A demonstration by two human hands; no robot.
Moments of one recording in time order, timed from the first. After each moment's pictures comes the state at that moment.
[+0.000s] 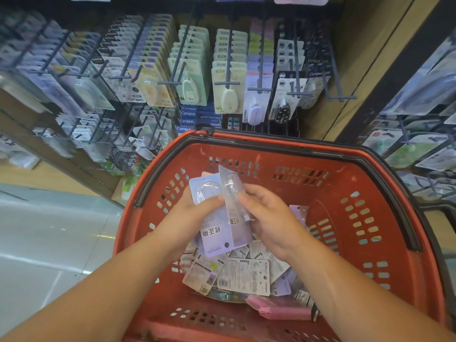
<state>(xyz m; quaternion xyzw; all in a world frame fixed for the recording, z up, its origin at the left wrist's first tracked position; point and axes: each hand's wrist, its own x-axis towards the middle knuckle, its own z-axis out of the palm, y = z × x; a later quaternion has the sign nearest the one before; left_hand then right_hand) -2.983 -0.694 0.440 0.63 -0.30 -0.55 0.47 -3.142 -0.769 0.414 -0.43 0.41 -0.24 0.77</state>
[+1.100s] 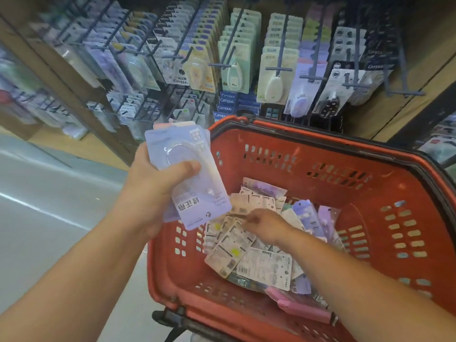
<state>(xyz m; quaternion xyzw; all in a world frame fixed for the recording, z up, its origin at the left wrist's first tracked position) -2.924 -0.647 0.484 0.64 -0.23 -0.36 0.63 -3.107 -0.772 0.328 -0.74 0.43 0.14 0.50</state>
